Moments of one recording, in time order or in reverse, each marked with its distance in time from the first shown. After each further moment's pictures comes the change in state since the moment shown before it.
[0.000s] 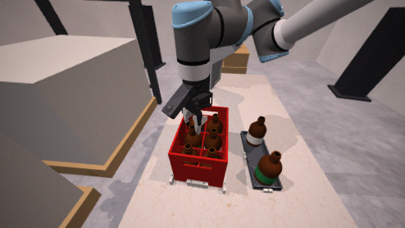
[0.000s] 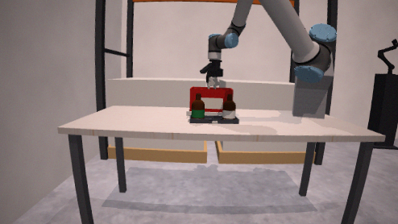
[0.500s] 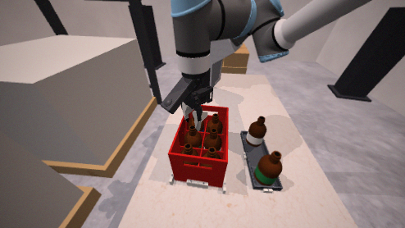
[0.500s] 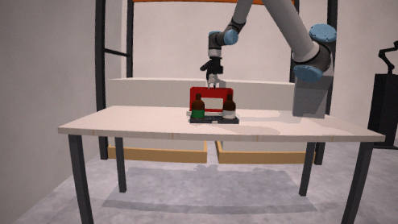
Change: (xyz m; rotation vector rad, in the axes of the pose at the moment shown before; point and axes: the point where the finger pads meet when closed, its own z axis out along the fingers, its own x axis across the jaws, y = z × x) arm 0.000 0.000 -0.020 0.000 0.000 0.000
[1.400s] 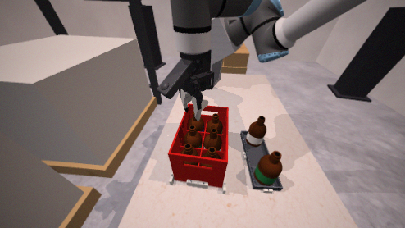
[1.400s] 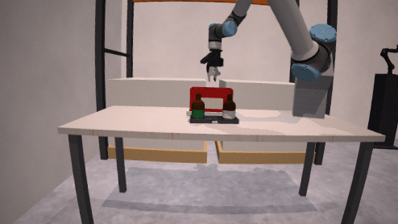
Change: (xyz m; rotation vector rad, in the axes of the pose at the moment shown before) arm 0.000 0.000 -0.051 0.000 0.000 0.000
